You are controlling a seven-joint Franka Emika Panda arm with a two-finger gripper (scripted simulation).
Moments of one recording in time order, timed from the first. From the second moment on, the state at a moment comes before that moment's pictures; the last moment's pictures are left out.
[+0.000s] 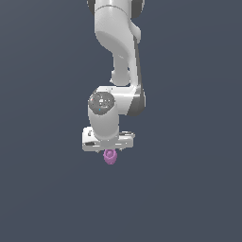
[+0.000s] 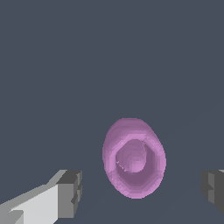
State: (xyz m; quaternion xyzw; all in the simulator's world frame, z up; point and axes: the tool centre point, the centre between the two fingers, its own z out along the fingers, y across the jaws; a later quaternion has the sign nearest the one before) arm 0.066 -0.050 0.103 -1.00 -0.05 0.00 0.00
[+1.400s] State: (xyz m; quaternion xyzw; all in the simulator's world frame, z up) arm 0.066 -0.051 0.051 -1.00 -0.05 0.00 0.00
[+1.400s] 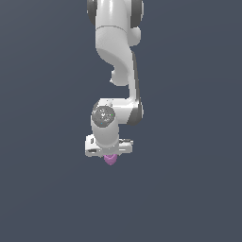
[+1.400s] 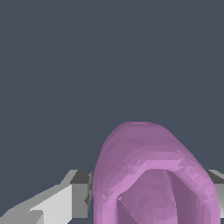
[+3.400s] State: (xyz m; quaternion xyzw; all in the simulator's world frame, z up) arm -0.079 0.103 0.124 -1.00 -0.05 0.00 0.00
